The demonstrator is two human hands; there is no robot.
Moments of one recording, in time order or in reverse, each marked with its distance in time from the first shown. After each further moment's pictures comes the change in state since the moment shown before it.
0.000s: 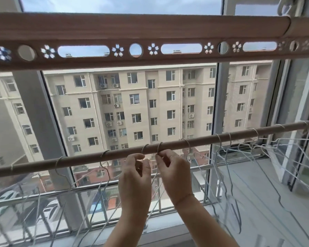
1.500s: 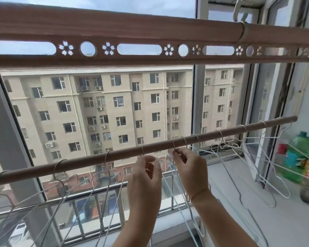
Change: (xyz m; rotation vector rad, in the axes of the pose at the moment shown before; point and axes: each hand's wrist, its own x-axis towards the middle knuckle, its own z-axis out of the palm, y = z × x) left_hand -0.020 0.042 0.077 -0.118 -0.168 0.013; right_hand 0.035 0.074 -0.083 -0.210 0.179 -0.013
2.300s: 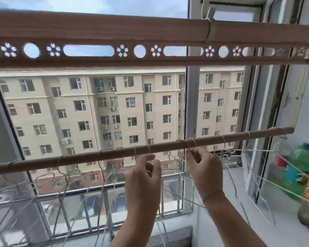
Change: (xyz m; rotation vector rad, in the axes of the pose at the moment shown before) left_hand -0.021 0.071 0.115 0.119 0.079 0.001; right_hand 0.058 0.105 -0.104 -0.053 0.019 0.024
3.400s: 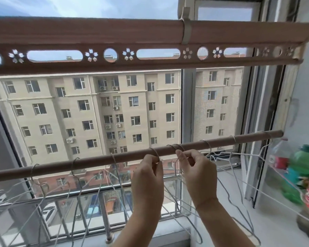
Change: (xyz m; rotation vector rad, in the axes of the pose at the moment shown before) left_hand 0.012 0.009 0.067 0.113 0.027 0.069; right_hand 0.019 0.016 -0.016 0.116 -0.033 0.013
